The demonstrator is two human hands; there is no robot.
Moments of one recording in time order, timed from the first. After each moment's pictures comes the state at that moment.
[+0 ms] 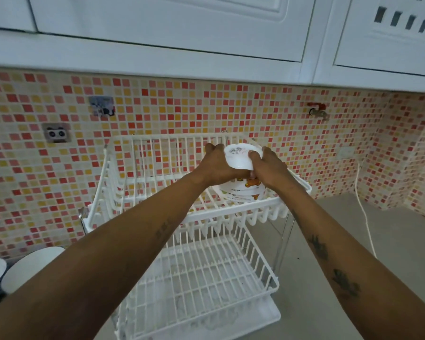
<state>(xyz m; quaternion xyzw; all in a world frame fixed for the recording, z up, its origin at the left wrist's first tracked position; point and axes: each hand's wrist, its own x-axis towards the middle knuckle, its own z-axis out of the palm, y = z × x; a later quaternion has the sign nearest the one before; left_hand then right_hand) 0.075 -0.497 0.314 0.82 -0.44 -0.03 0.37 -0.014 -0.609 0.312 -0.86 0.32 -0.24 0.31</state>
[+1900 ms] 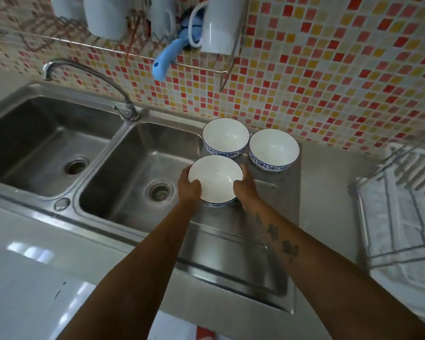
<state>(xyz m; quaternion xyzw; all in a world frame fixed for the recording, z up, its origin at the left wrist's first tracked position) 0.225 0.086 -0.011 0.69 0.22 -0.02 0.69 0.236 -0.048 -0.008 -0.79 0.21 0.10 0.57</state>
